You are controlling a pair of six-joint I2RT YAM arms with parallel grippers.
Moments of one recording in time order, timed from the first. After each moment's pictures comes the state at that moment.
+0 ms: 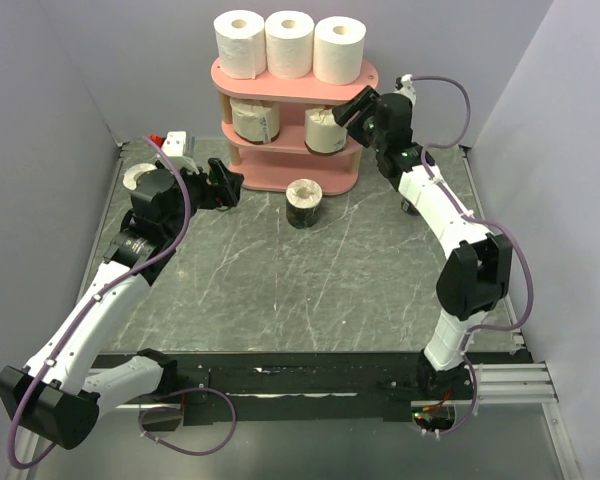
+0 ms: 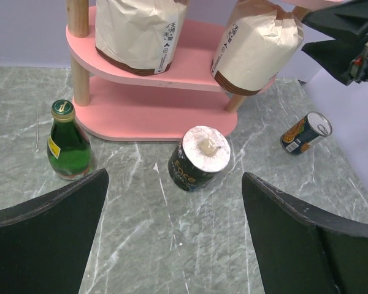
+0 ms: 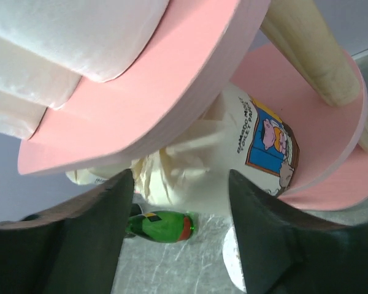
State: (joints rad) left arm -0.40 1.05 1.08 -0.13 -0.05 -0.33; right arm 0.32 1.80 1.72 -0.11 0.07 0.82
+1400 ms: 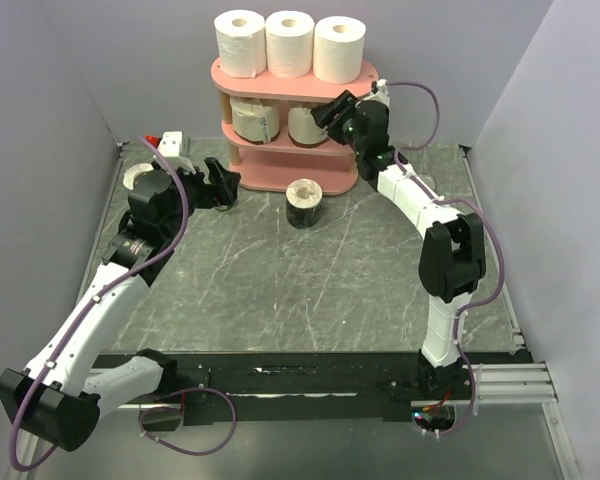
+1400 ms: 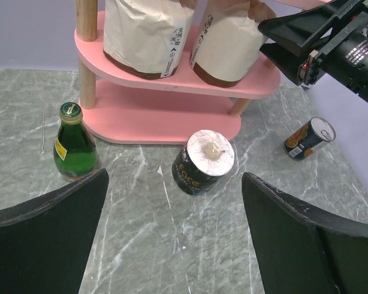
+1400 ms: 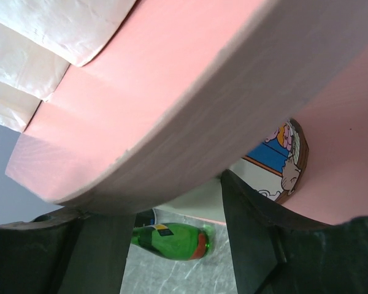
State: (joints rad) left arm -0.38 1.05 1.07 -0.12 -0.05 -0.33; right arm 0.35 1.96 1.74 0.14 0.00 0.83
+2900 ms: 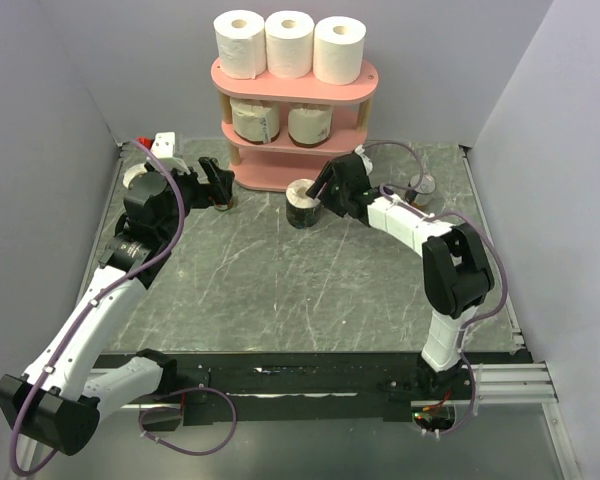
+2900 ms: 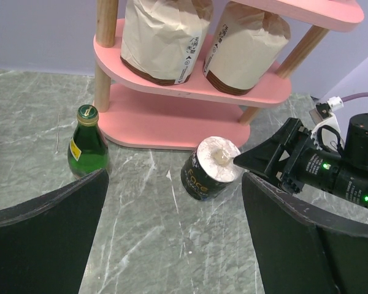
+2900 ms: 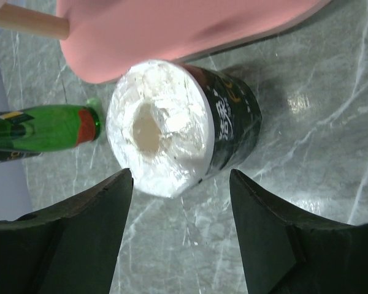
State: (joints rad) left arm -0.36 1.02 1.06 -0.12 -0.09 -0.34; right arm 0.47 1.83 1.35 -0.17 0.08 0.90
